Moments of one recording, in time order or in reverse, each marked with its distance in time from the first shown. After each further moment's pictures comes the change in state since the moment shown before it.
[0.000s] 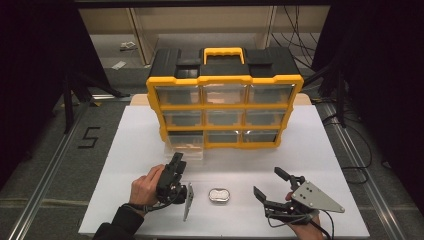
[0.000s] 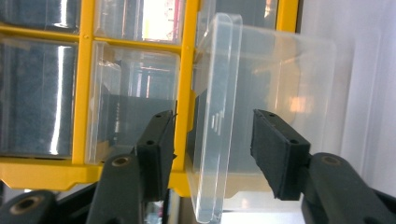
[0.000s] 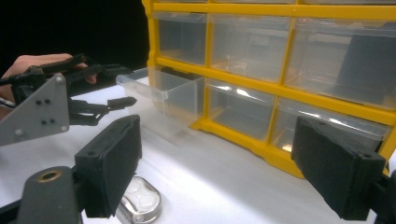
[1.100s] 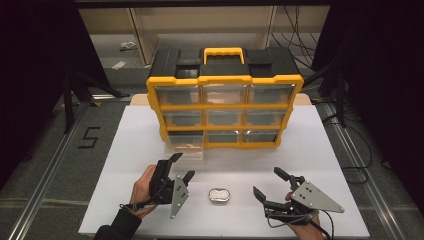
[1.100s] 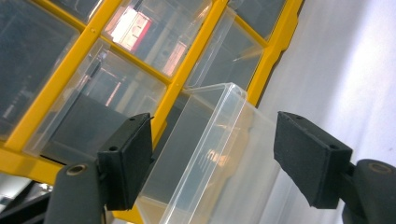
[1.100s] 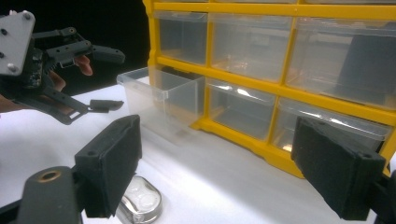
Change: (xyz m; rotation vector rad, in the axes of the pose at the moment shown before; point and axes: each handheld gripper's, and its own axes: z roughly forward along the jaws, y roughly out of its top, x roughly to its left) left arm 0.035 -0.001 -0.013 -0.153 -0.227 -0.490; right arm 0.000 0.000 0.000 0.002 0.002 -0.001
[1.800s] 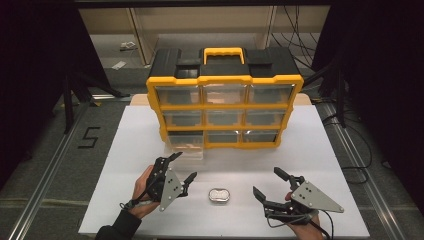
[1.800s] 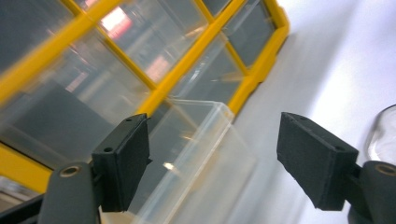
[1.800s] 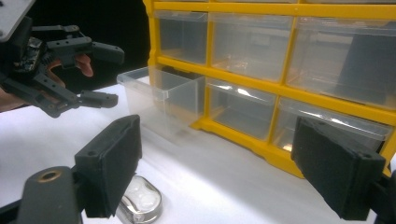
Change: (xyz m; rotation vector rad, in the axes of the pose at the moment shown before) left arm 0.014 -0.001 -0.002 -0.057 -0.133 -0.254; right arm 0.000 0.000 0.000 0.001 0.001 0.000
